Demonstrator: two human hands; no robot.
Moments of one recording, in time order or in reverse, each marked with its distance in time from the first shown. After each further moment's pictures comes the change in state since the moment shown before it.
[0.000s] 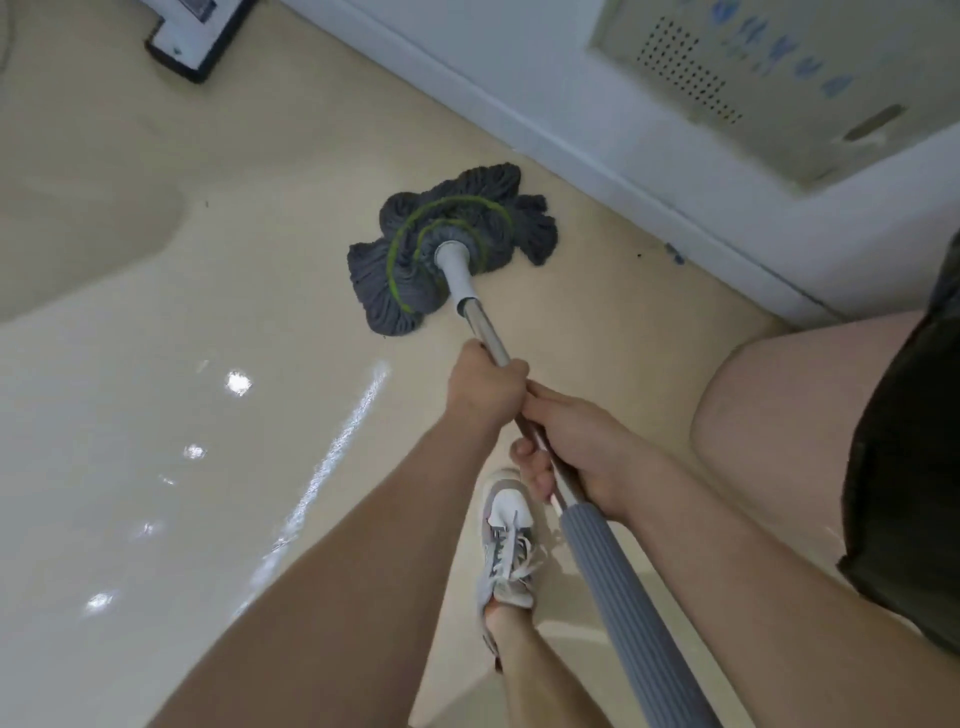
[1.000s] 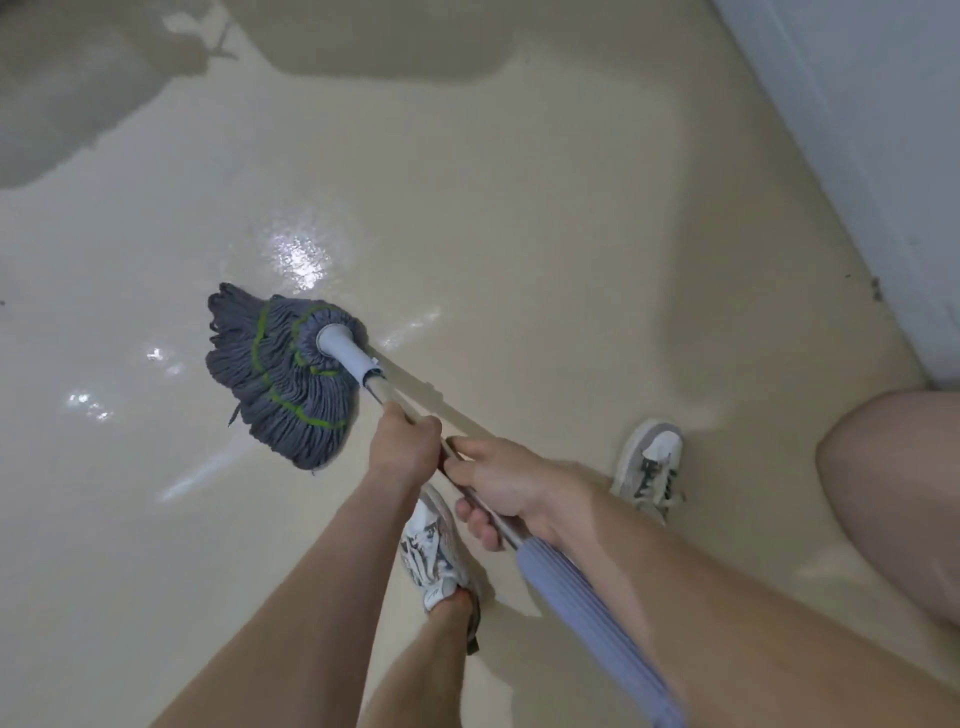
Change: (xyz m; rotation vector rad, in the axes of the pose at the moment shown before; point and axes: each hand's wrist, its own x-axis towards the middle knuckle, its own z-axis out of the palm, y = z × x) left_hand -0.147 -0.365 -0.246 -0.439 0.274 -0.366; right_hand -0.003 0.306 0.255 -0.808 -0.186 0.247
